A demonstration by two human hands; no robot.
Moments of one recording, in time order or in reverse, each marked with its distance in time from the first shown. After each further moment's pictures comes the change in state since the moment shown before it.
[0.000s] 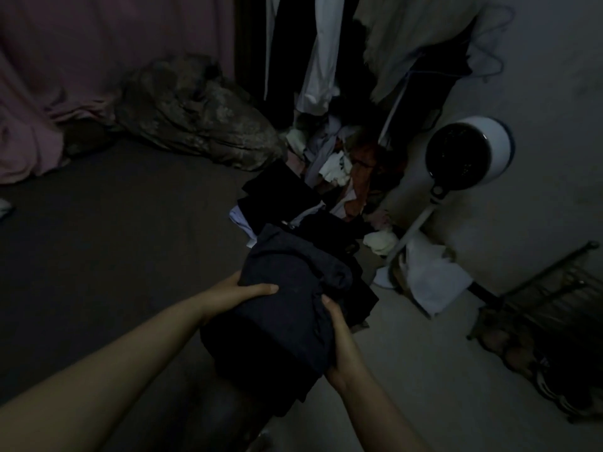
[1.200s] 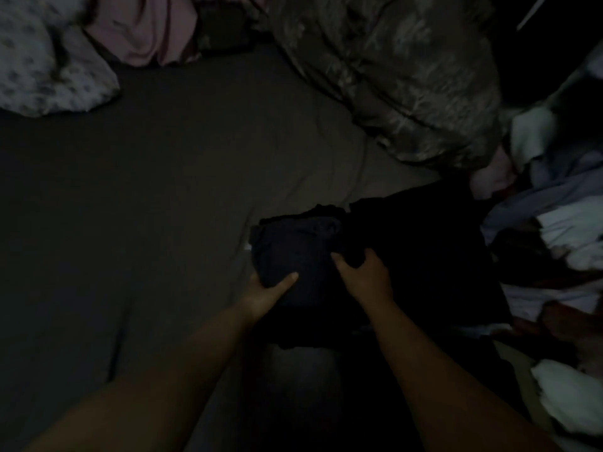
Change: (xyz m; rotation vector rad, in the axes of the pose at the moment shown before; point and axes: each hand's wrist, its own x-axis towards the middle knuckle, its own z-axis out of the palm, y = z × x) left_hand 0.391 -0.083 -0.171 -0.575 0.930 -0.168; right_hand 0.568 -0.116 0.083 -1.291 -0.147 -0.100
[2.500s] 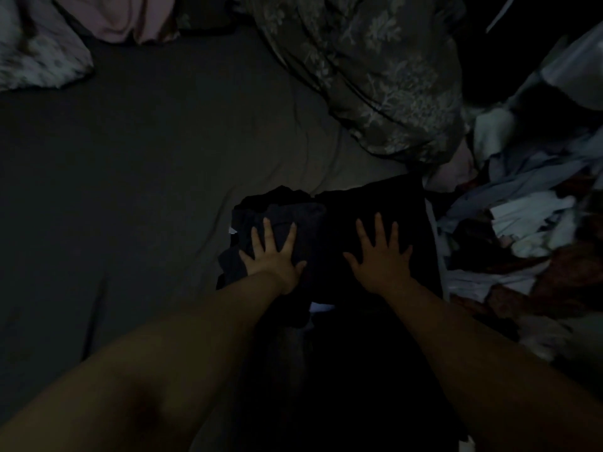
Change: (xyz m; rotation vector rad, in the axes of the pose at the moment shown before) left_hand -0.018 0.040 0.077 1.380 -0.004 0.049; right_hand 0.020 0.033 -0.088 -1.137 -0.075 -0.284
